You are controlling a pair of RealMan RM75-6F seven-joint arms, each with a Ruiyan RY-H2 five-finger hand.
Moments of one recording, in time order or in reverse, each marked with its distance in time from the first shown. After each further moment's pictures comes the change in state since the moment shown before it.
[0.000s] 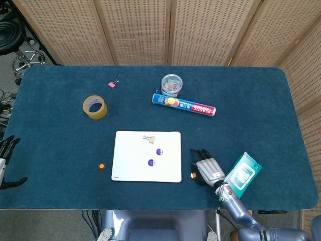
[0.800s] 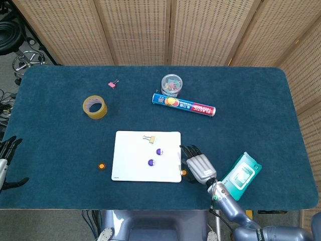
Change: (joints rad) left arm 0.000 -0.001 0.004 -0.005 0.008 -0.001 0.002; right arm 0.044 -0.006 0.073 -0.099 -0.034 0.000 -0.053
